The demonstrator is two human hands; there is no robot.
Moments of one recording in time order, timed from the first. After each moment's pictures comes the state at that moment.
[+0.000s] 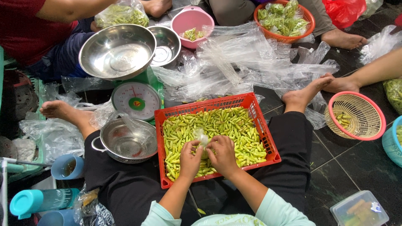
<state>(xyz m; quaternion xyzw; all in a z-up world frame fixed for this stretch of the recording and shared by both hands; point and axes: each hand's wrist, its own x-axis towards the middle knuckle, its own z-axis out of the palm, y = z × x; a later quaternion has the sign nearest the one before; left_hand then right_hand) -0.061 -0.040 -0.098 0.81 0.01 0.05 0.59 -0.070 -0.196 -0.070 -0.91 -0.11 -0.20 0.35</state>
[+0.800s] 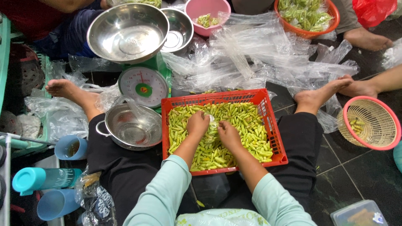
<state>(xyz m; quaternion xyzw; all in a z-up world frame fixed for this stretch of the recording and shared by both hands) 0.075 -0.052 -0.154 0.91 0.08 -0.12 0.38 -0.001 -0.217 -0.115 -0.88 0.07 0.08 0.45</state>
